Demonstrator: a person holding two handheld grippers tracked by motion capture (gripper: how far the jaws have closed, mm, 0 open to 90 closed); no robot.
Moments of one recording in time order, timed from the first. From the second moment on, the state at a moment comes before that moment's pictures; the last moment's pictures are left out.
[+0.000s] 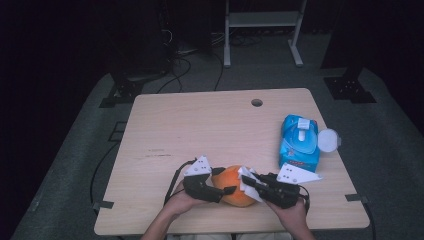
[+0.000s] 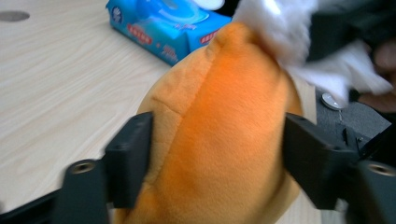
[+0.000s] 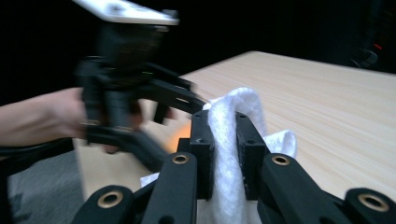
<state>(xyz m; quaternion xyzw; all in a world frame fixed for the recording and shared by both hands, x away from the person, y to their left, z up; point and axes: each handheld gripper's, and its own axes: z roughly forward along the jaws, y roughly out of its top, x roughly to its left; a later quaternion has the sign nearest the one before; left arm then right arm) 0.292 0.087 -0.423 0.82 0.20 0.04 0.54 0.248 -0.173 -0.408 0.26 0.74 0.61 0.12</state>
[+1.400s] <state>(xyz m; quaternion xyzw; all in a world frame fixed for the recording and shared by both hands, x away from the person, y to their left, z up) 0.286 0.071 -0.430 0.82 0.20 0.05 0.54 0.260 -0.196 -0.412 0.31 0.72 0.60 0.14</state>
